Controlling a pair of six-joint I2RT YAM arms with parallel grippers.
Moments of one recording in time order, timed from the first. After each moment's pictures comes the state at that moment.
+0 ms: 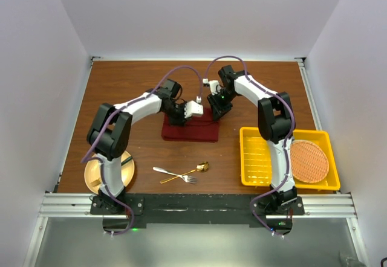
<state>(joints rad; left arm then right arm) -0.48 1.95 1.33 -0.54 0.48 0.98 0.37 2.25 1.80 -0.94 -0.41 -0.23</state>
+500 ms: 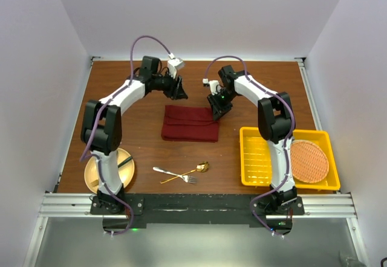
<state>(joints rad) -0.28 1.96 1.53 -0.34 0.74 0.23 0.37 2.25 1.80 -0.93 -0.41 -0.23</state>
